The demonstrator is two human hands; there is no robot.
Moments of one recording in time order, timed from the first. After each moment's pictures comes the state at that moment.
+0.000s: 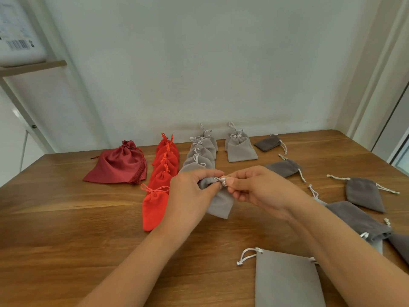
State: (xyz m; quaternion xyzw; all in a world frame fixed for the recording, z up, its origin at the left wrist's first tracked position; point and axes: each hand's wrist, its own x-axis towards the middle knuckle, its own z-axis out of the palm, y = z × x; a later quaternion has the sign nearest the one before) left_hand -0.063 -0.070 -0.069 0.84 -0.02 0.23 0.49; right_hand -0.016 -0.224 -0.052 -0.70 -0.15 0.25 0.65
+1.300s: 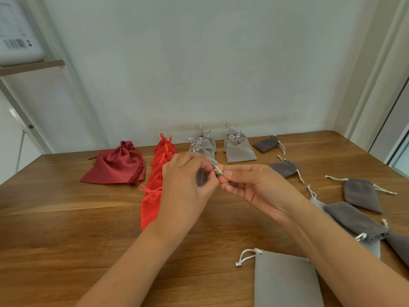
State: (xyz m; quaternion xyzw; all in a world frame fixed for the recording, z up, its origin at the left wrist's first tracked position) left_hand -0.056 -0.066 -0.064 0.86 -0.08 0.41 0.28; right_hand -0.024 -0.222 -0.046 -0.51 -0.09 0.27 0.81
